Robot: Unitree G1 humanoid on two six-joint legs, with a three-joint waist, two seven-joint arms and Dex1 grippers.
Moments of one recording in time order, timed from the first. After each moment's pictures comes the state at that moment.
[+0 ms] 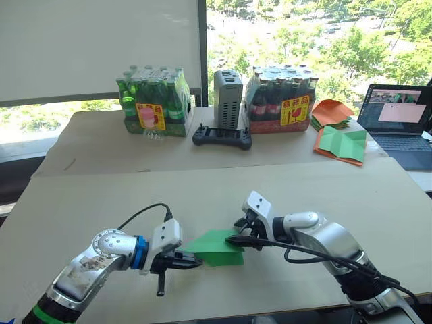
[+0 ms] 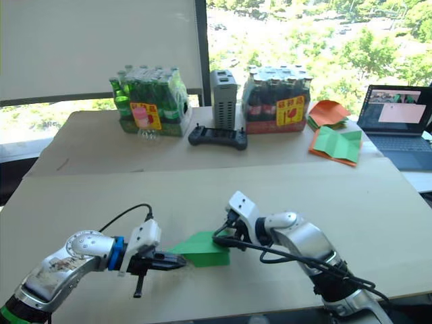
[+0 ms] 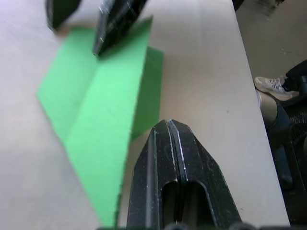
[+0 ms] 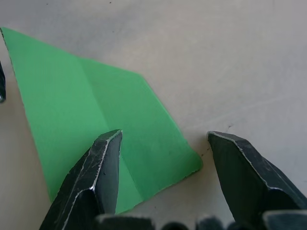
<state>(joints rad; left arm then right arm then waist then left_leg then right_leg) -0.15 0.80 -0.16 -0.43 -0.46 0.57 -1.12 -0.46 -0.54 0.34 -0.29 0.31 0.91 0.78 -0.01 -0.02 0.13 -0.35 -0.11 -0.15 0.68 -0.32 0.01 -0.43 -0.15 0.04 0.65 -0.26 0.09</state>
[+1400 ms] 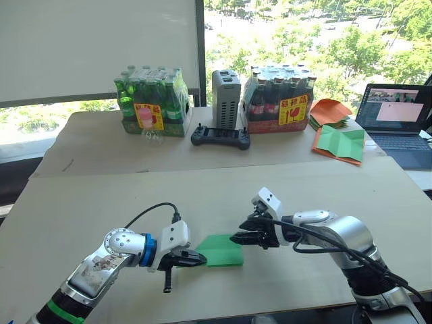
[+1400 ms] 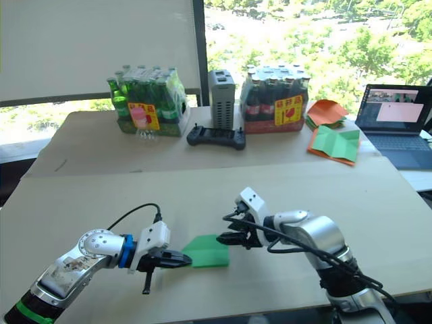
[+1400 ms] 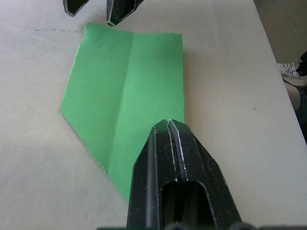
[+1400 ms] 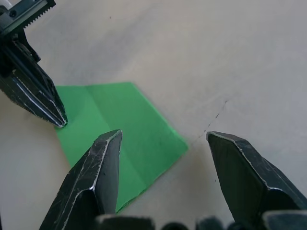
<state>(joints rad) -0.18 0.75 -0.27 -0.34 -0.31 0.46 -1.10 -0.49 -0.55 0.21 -0.28 0.50 1.18 0.78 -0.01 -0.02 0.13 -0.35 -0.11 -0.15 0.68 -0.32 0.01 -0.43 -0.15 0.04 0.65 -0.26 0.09</state>
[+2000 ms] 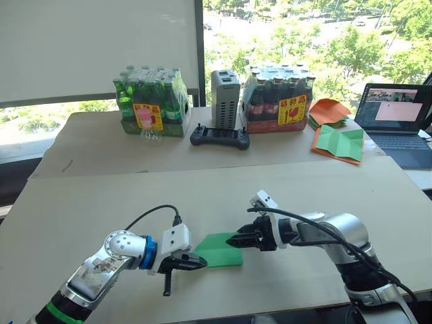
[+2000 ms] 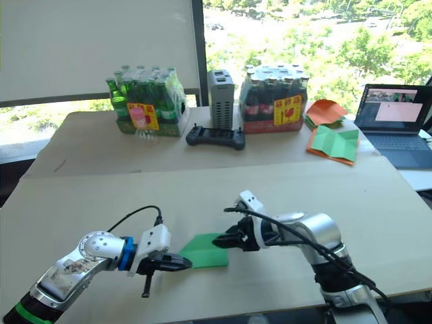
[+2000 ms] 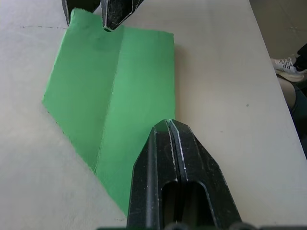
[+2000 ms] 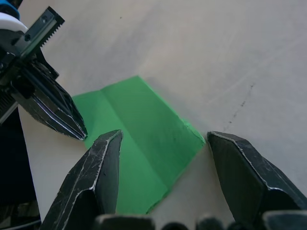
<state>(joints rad) -0.15 0.76 -0.28 -0.35 -0.30 0.44 -1.10 -0.50 -0.47 0.17 -0.22 0.59 1.27 0.76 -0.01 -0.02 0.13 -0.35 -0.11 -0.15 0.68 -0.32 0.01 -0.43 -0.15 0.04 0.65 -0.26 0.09</state>
